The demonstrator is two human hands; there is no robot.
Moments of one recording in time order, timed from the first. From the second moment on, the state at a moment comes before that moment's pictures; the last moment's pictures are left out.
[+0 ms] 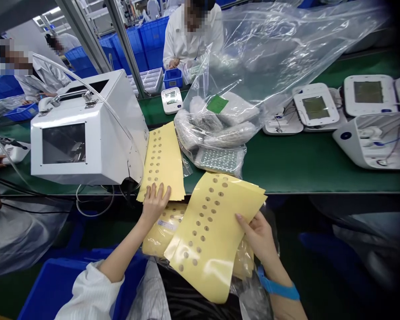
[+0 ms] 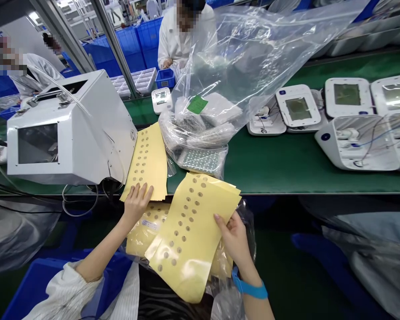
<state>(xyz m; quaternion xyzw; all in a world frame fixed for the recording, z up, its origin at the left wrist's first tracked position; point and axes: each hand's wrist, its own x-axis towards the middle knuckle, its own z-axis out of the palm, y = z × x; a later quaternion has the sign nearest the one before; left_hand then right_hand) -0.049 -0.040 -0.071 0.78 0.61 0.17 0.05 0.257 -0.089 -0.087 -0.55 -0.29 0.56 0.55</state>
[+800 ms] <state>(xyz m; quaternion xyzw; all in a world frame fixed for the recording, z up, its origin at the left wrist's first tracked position) 0.028 -0.077 -0.037 0.47 0.47 0.36 0.65 0.268 -0.081 -0.072 -0.53 -0.34 0.57 0.54</state>
